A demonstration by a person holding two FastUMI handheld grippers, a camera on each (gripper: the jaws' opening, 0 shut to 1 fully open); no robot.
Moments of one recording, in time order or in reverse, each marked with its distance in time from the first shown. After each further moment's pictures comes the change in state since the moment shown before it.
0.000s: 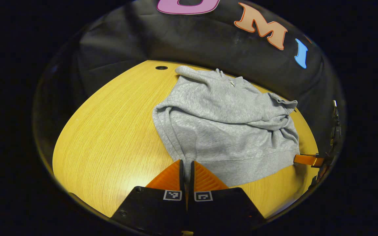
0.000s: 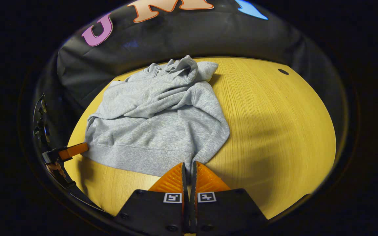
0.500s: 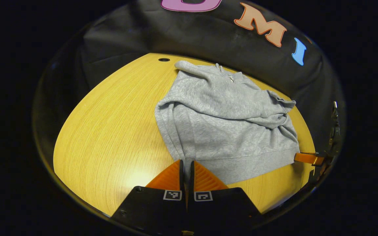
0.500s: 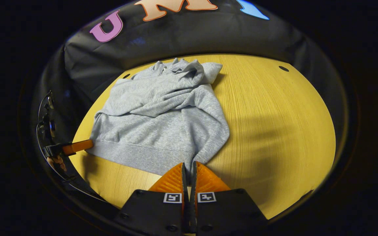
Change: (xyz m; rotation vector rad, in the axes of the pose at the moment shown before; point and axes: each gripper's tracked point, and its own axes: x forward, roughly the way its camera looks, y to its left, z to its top) left arm -0.004 0.001 0.000 -0.012 0.069 -0.018; right arm -0.012 0.001 0.007 -0.030 0.044 0.048
